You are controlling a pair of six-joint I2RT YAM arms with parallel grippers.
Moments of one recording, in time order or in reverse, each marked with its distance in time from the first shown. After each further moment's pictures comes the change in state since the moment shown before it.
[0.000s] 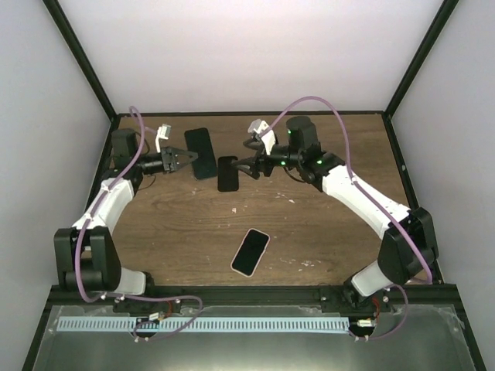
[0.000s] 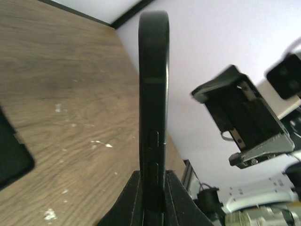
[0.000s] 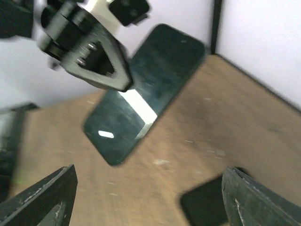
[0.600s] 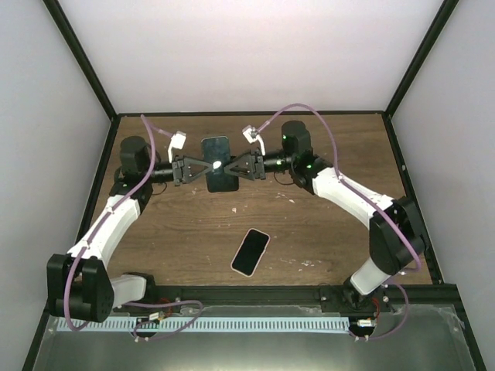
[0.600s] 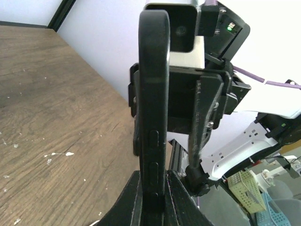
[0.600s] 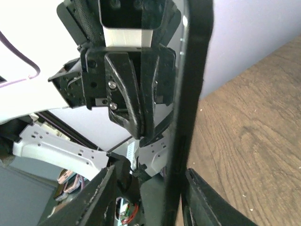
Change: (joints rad) left arm -0.181 -0.198 -0.113 0.214 0.041 -0.020; right arm -0.001 0.077 -0.057 0.319 -0.479 0.692
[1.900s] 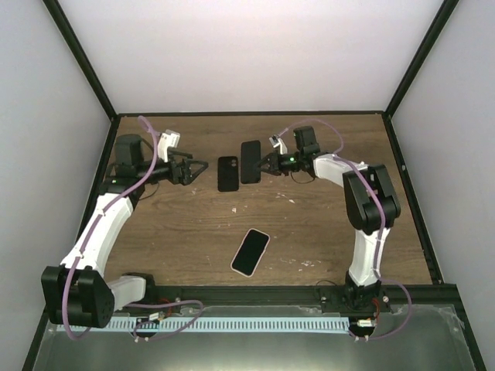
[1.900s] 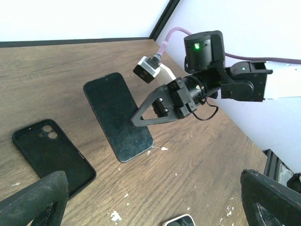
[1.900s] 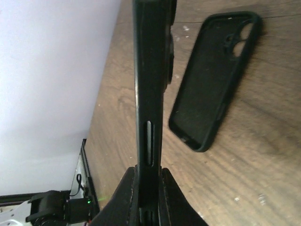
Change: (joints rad) left arm 0.038 -0.038 0.099 -0.433 -0.373 0.407; right arm -0.249 0.343 0.044 -0.235 0.101 0.024
